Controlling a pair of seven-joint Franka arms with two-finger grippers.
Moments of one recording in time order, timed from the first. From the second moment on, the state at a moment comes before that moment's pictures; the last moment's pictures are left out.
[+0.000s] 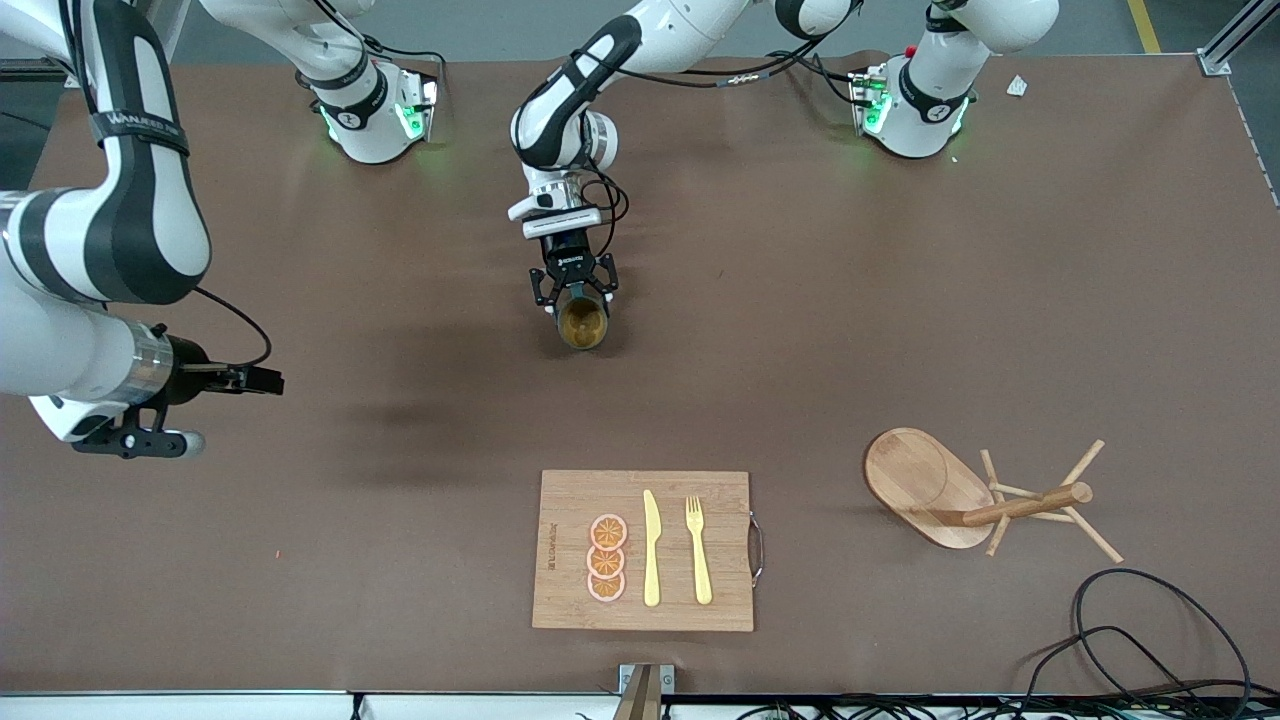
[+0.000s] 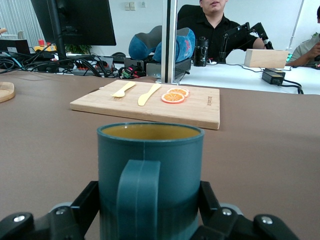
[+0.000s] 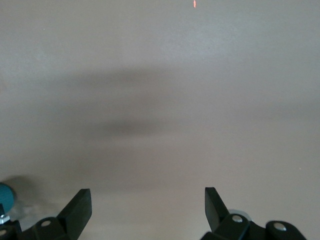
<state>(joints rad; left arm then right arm) -1.41 1.10 0.14 -1.29 1.28 1.88 -2.37 0.11 0.36 -0.10 -1.57 0.07 1.75 0.06</state>
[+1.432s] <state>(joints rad) -1.40 0.71 0.03 -1.24 0.69 1.63 -2.31 0.41 0.39 -0.09 -1.88 0.16 2.10 0.31</state>
